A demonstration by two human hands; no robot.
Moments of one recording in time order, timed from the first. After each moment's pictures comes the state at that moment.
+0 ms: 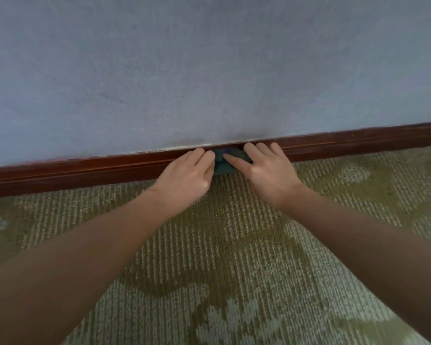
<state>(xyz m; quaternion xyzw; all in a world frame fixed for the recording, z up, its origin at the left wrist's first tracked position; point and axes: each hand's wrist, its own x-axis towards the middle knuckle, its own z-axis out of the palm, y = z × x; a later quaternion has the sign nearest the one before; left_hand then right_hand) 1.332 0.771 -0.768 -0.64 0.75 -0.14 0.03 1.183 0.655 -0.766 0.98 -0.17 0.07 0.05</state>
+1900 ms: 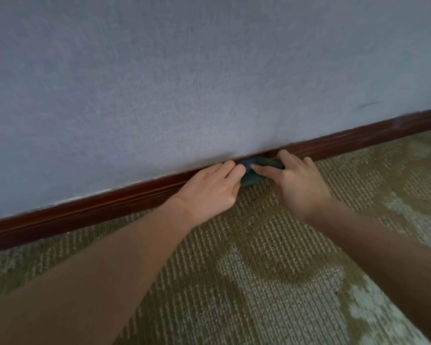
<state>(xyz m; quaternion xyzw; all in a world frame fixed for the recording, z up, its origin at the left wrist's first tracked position) 1.221 0.628 -0.779 -0.51 0.84 -0.20 -0.01 1.051 0.544 -0.763 0.94 -0.34 0.01 0.01</state>
